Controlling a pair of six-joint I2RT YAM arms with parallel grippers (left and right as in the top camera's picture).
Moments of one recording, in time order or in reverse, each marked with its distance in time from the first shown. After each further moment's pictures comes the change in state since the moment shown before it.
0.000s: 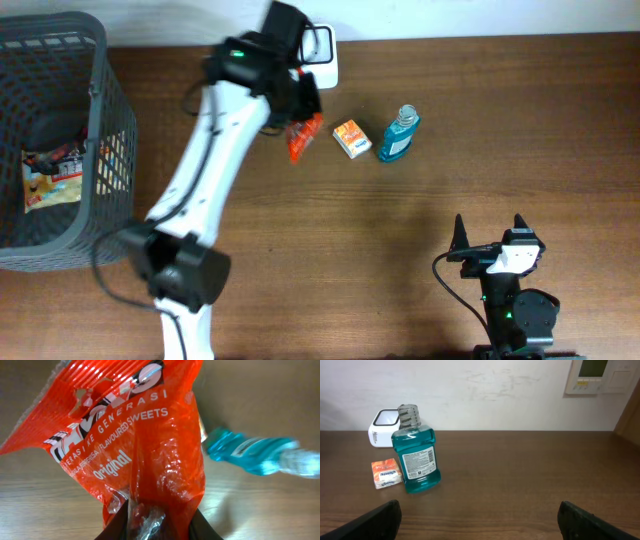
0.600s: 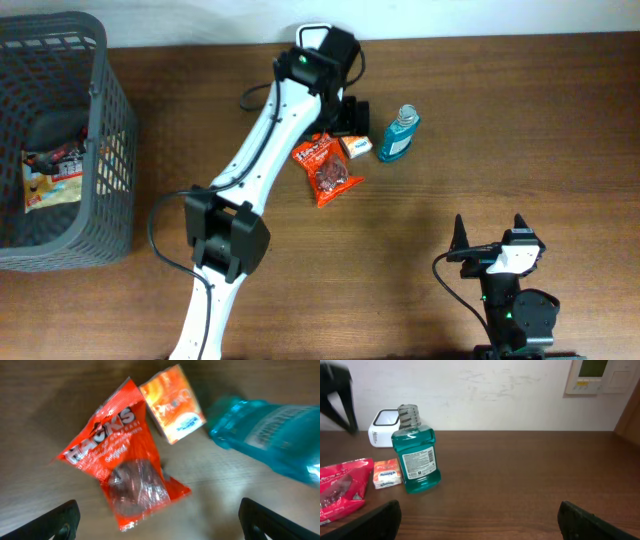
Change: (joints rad) left arm -0.091 0.276 0.221 -0.074 0.040 0.103; right arm 0.000 0.000 0.000 0.000 0.000 0.000
